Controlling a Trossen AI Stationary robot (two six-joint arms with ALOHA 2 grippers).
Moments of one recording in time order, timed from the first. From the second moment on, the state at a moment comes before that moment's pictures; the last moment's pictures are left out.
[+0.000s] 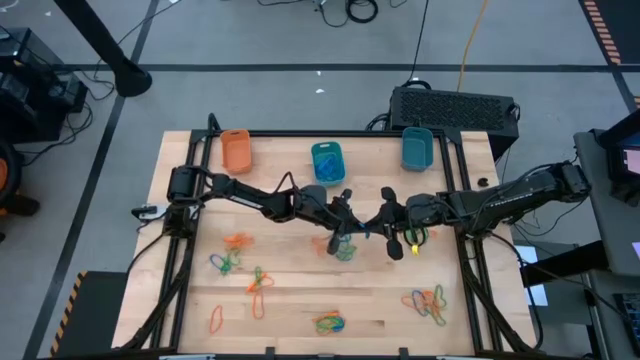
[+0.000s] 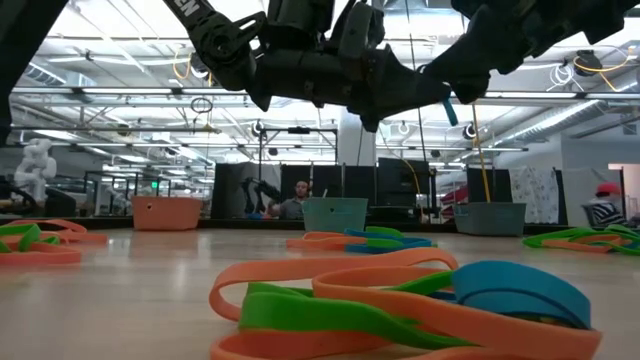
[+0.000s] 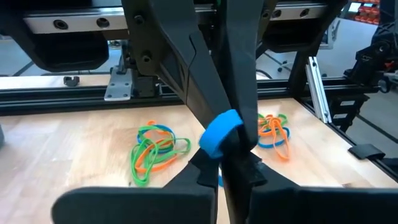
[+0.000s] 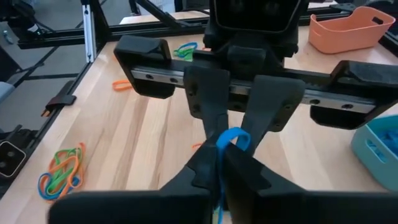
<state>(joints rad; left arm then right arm) 0.02 1.99 1.15 0.66 0.30 0.01 0.16 1.08 0.60 0.06 0.08 0.18</state>
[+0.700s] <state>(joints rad) 0.15 1.85 1.15 0.29 0.11 0.01 0.15 1.06 0.59 -0.20 0.32 0.18</state>
